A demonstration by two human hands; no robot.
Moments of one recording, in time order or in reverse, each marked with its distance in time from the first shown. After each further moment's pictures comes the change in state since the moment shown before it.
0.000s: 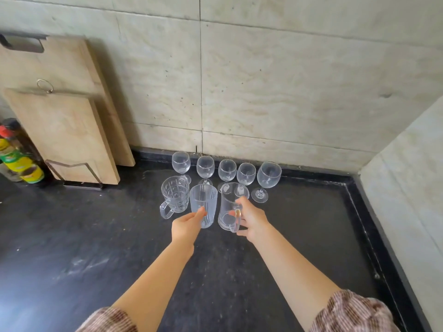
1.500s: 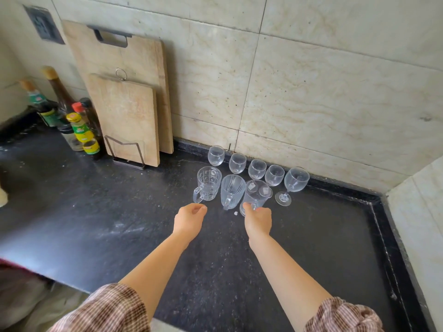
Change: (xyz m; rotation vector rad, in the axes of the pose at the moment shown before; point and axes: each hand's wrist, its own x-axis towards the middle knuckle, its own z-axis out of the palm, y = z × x) left_hand -0.023 -0.012 -0.076 0.294 0.065 0.224; right_hand -0.020 0.048 0.046 -0.190 0.246 -0.350
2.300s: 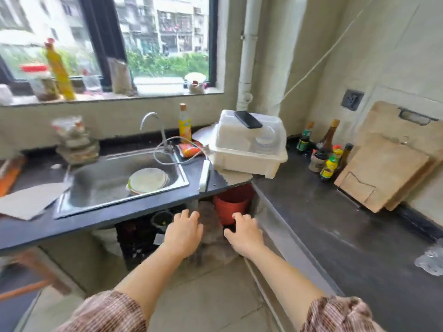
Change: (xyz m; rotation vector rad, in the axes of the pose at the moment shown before) left_hand -0.374 -0.304 -0.424 0.664 0.738 -0.174; right_hand -0.530 0.141 0.226 -1.070 -0.906 -1.249
